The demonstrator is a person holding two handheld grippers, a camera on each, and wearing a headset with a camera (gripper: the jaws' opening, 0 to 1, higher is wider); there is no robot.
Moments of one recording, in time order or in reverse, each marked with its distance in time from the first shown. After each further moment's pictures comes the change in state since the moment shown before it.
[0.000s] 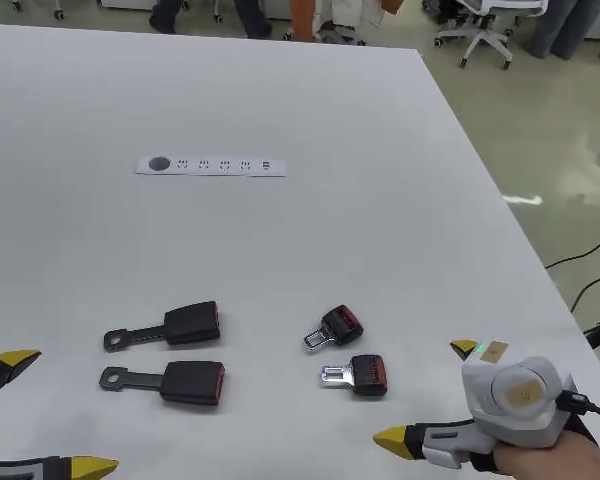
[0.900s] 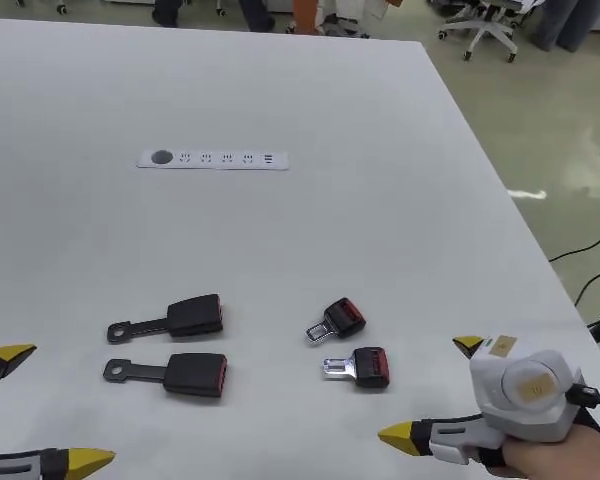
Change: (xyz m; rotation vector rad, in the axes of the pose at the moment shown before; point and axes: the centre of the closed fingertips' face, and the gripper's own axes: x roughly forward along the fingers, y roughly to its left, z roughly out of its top) left arm -0.006 0.006 -0.007 -0.004 0.008 0.022; right arm -0.002 0.005 0.000 -0.012 -0.006 0.030
